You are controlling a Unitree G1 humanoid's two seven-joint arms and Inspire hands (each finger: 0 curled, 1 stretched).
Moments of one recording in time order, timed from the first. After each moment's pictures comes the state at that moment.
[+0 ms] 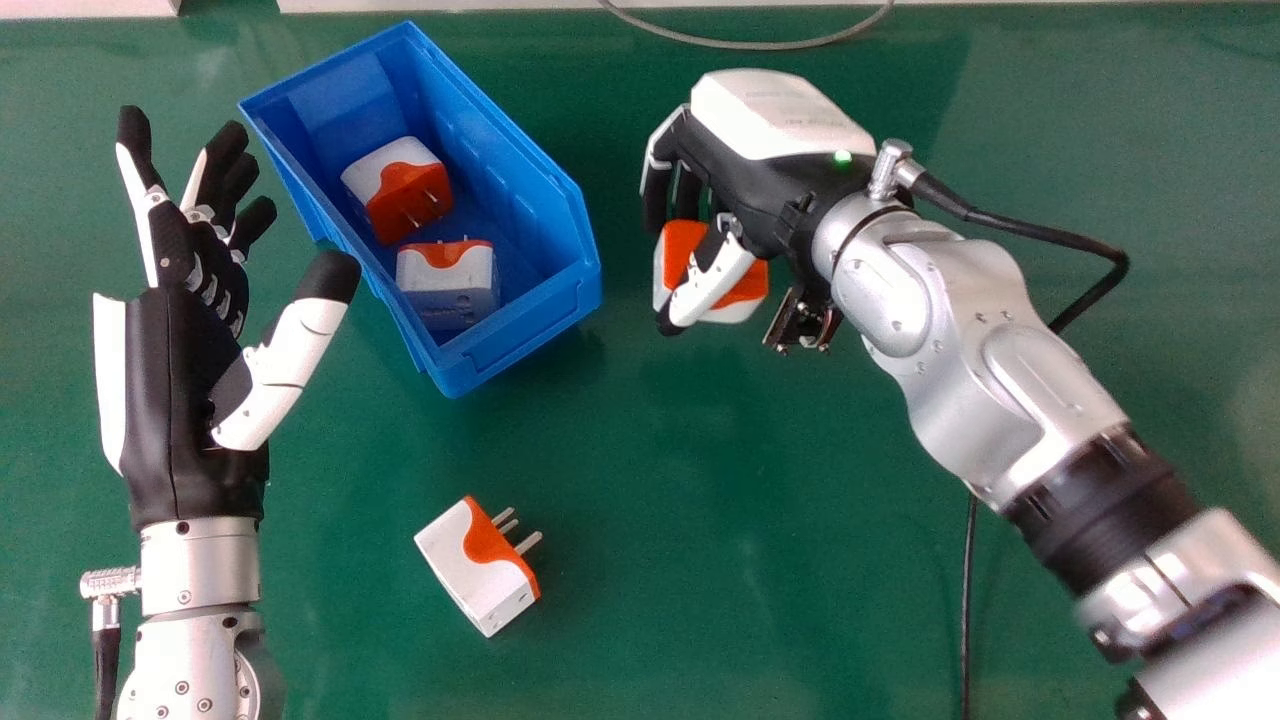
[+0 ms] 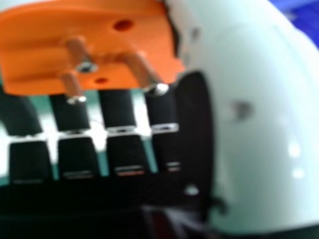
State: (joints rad) left arm -0.12 0.16 0.26 0.55 -0.11 -0.87 -0.08; right arm -0.76 -0.28 0.47 0.31 -0.71 0.19 0.23
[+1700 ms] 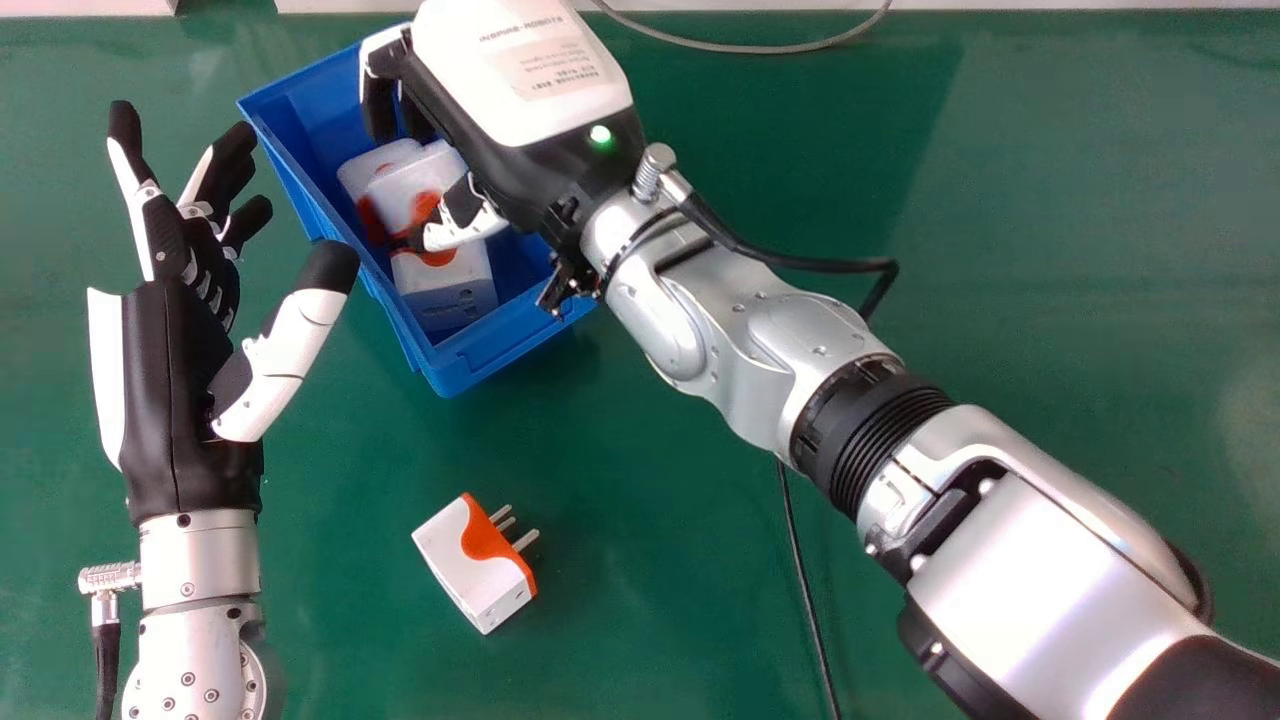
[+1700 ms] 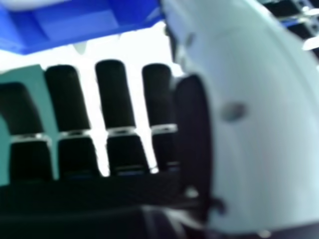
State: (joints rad) left arm -0.12 0.16 0.26 0.54 -0.06 -0.85 -0.02; right arm -1.13 0.11 0.61 1.14 -0.83 -0.19 -0.47
